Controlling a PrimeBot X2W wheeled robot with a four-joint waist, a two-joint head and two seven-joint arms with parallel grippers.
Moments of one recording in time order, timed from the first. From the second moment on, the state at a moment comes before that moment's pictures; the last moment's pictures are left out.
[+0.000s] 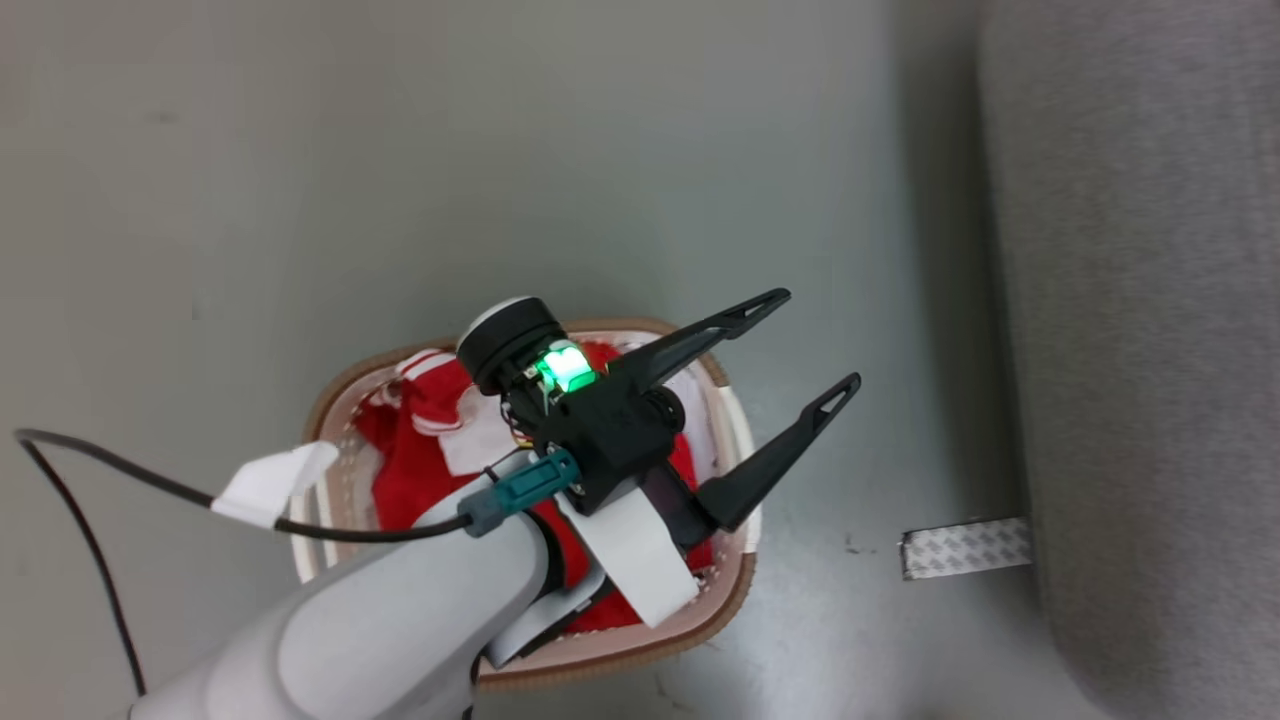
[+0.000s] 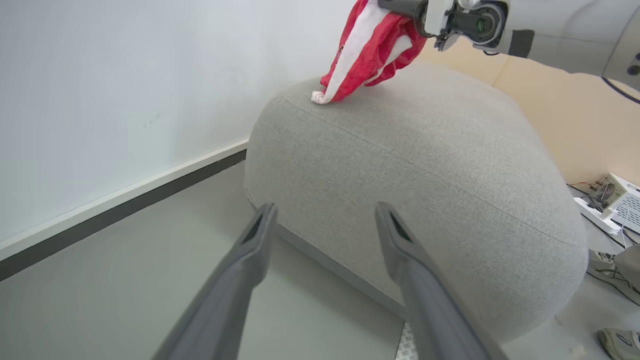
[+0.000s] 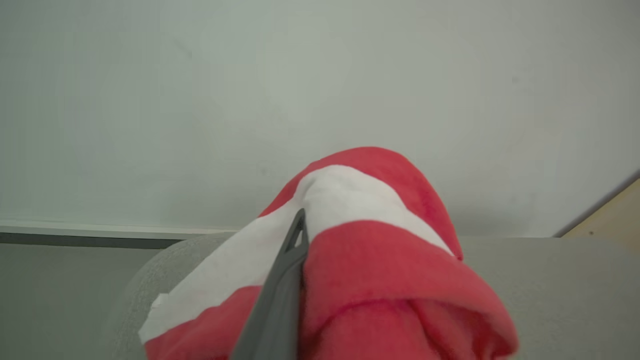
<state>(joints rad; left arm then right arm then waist) -0.86 0.40 -1.01 -0.04 -0.50 0.00 -0.14 -1.02 -0.56 -0.06 0.59 0.33 0.13 -0.01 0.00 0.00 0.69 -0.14</state>
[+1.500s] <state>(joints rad) -0.62 0.50 -0.80 0.00 -0.69 0.15 -0.26 -0.68 -0.56 0.23 0.21 0.55 0.13 0.25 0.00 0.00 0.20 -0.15</state>
